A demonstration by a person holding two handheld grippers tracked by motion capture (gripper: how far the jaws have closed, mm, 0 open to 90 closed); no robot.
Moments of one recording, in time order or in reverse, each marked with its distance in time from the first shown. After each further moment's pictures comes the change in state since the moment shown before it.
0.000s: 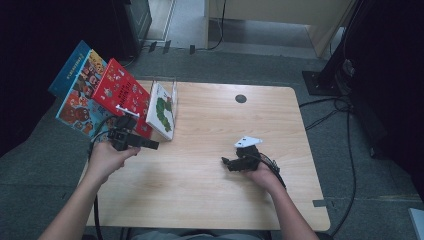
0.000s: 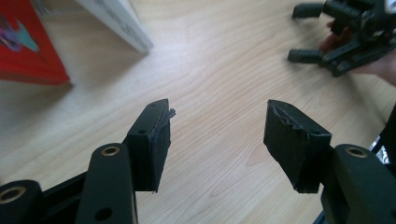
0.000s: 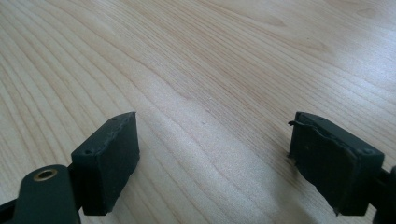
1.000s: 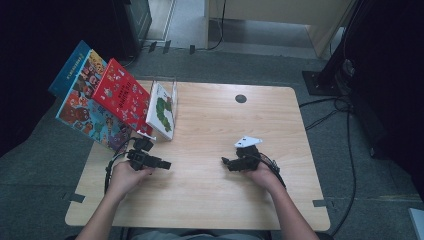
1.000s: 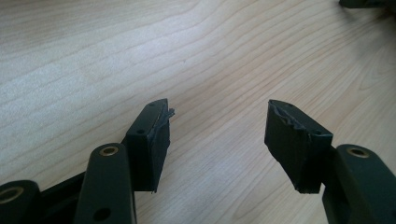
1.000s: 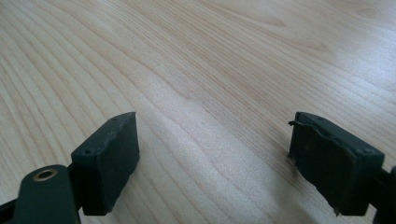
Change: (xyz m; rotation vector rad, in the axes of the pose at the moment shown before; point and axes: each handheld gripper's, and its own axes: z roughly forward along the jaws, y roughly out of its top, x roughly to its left) left arm 0.011 -0.040 0.080 0.054 -0.006 0.004; right arm 0.000 0.000 0.000 0.000 0.000 -0.002
